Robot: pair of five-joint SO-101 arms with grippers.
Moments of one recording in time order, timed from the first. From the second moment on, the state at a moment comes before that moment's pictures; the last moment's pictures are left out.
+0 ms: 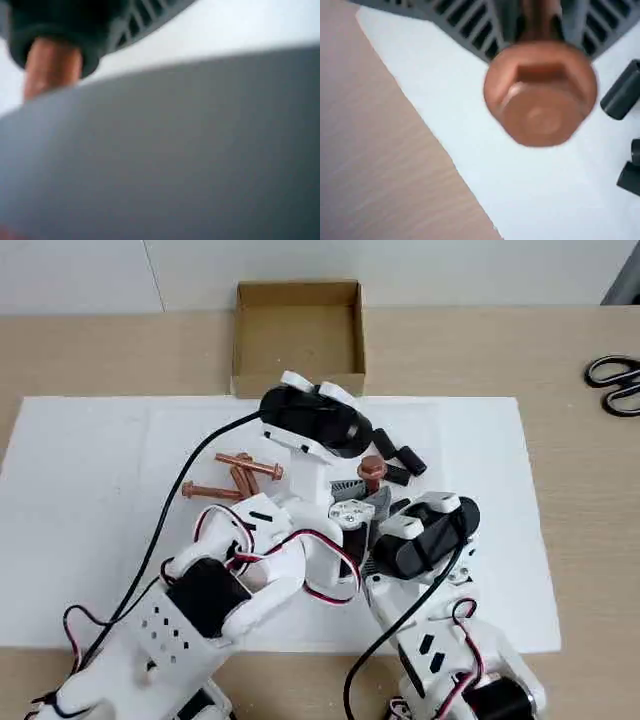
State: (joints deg) left arm 41.3 -43.4 31.5 57.7 29.0; right arm -26.4 -103.2 67.3 66.4 -1.5
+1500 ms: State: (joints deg) left arm 10.8 -60.5 26.3 84.0 13.7; right arm -19.4 -103.4 70.2 64.3 -1.5
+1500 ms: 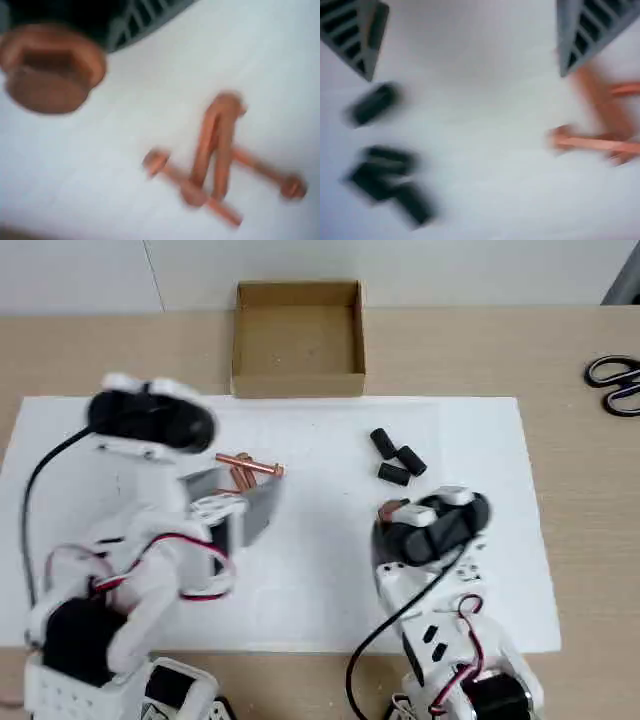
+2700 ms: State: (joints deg) left arm -17.0 -88.7 49.8 85.2 -1.7; right arm -19.3 50.2 -40.6 23.1 1.5
